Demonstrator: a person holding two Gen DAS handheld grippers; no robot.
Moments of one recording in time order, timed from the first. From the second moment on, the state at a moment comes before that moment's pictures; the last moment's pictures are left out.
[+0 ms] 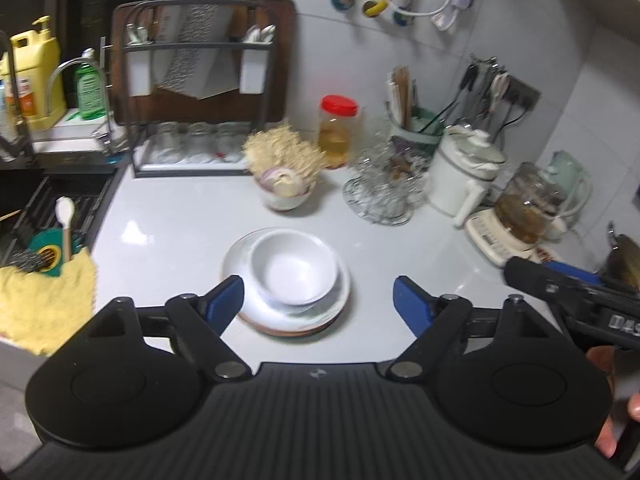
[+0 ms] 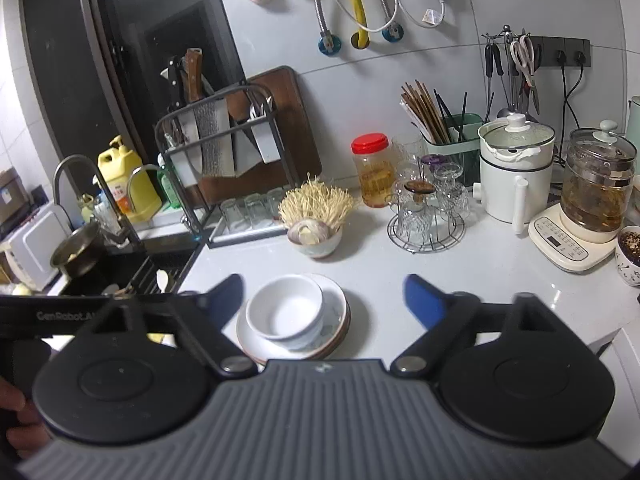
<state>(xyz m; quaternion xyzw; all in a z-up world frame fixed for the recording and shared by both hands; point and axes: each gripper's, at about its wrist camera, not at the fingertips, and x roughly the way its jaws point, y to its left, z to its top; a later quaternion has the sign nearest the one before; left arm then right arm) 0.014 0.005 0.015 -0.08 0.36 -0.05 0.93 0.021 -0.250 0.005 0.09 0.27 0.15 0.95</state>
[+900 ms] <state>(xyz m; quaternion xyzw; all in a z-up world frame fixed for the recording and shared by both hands) -0.022 0.001 0.018 -0.06 0.35 -0.01 0.94 -0.002 -0.263 0.003 0.11 0.27 0.14 0.95</state>
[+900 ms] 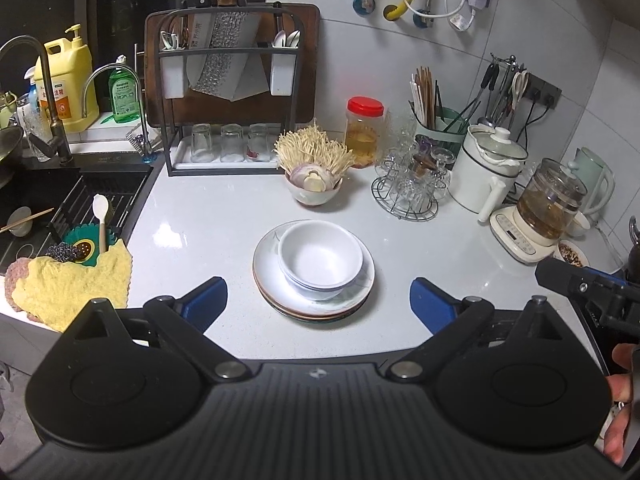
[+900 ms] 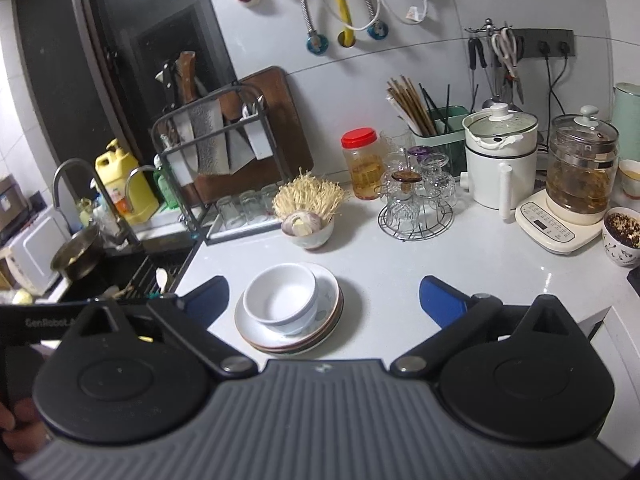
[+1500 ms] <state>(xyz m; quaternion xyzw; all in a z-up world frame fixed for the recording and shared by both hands) -0.018 0.002 0.015 -0.06 0.36 0.00 0.93 0.001 -0.261 0.001 0.10 0.28 0.13 0.95</state>
